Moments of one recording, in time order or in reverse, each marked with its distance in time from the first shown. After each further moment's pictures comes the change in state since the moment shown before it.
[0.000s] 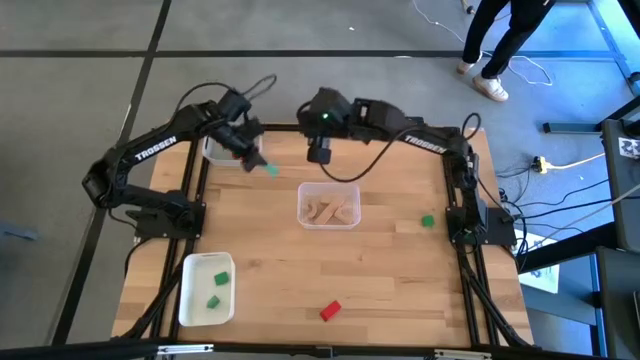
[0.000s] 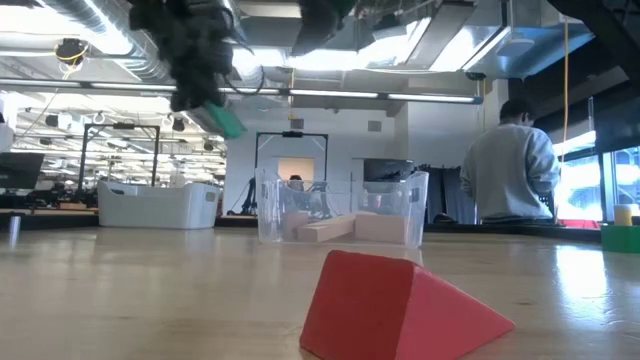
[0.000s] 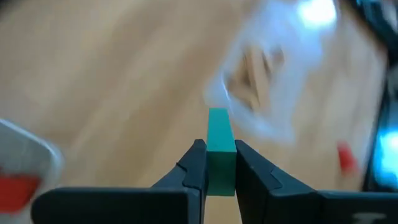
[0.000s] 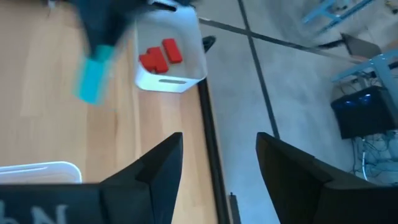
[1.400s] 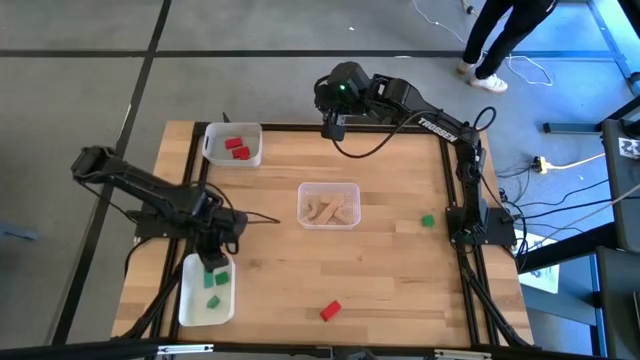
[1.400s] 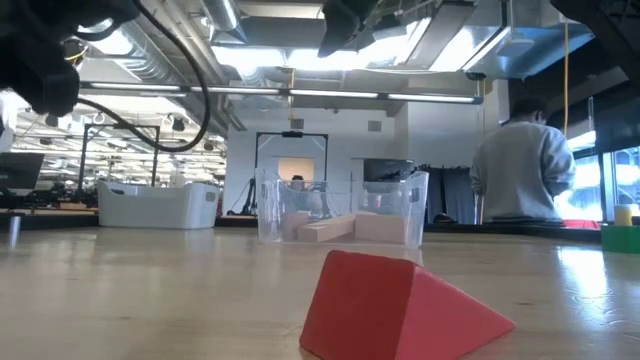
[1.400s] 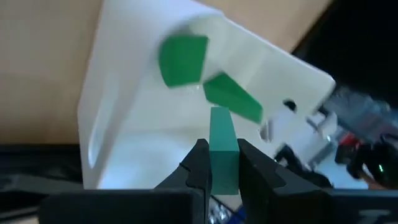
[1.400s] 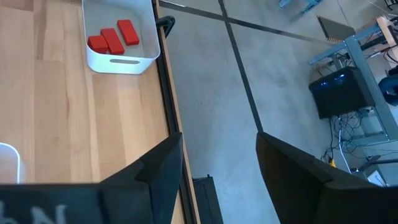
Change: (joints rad) left arm -1.029 -0.214 -0.523 0.022 0.239 -0.897; right arm -0.132 -0.040 0.066 -0.087 -0.009 -0.056
